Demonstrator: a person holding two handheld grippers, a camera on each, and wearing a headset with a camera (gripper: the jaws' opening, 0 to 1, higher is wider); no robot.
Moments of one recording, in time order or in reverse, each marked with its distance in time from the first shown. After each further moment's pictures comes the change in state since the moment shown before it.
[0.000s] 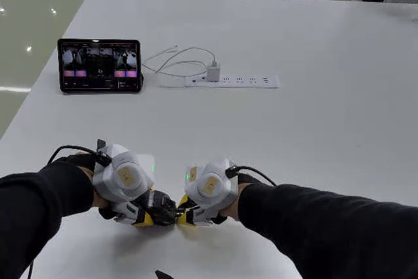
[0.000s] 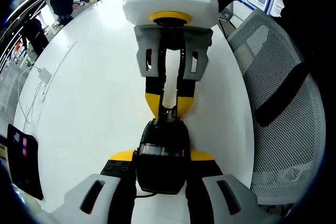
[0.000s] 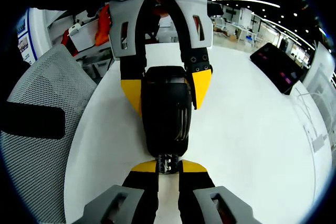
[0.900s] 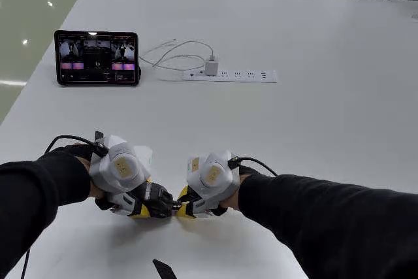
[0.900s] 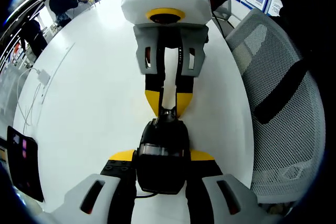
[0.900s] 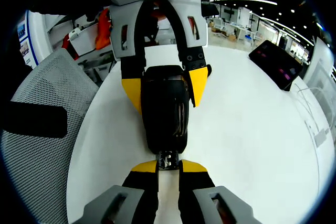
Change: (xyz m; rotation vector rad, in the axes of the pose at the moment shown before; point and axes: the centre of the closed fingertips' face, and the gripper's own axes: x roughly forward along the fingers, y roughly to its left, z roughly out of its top) left arm 0.000 -0.001 0.001 0.012 -0.005 -0.008; right arm -0.004 0.001 -0.002 0.028 -0.027 0.016
